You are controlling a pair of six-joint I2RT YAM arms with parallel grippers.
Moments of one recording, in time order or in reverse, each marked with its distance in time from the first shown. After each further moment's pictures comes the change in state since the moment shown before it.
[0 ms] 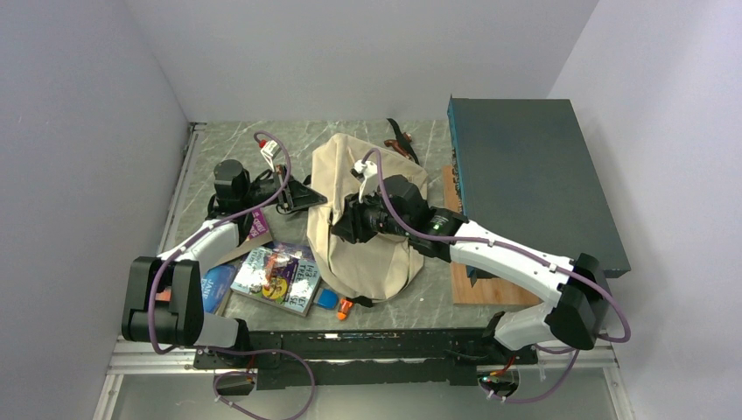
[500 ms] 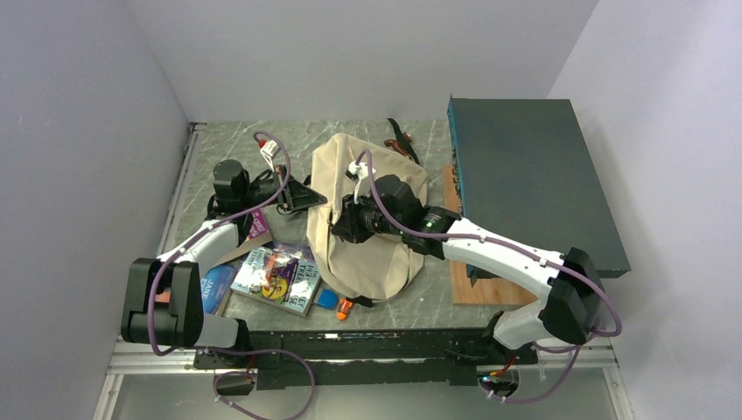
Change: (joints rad) left arm 0.000 -0.008 0.000 0.002 0.004 -0.004; right arm 0.003 0.039 0.015 -0.011 0.006 -0.007
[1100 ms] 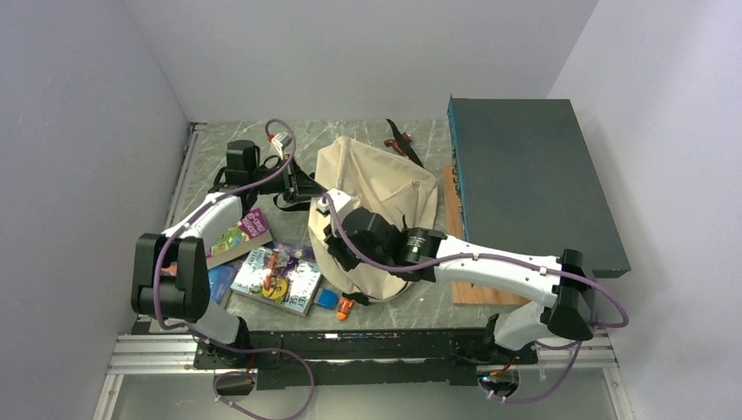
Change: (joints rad) left arm -0.002 0.137 0.241 -0.501 -0.058 0.184; right arm 0.256 0.016 0.087 -0.182 0.328 -0.167
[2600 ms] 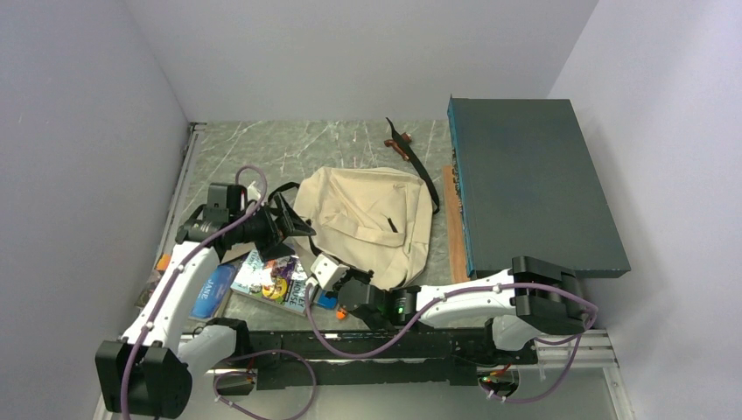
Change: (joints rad) left arm -0.020 -0.511 -0.148 -0.795 -0.454 0.034; right arm 0.259 0.092 -0.418 0.621 0.594 -0.484
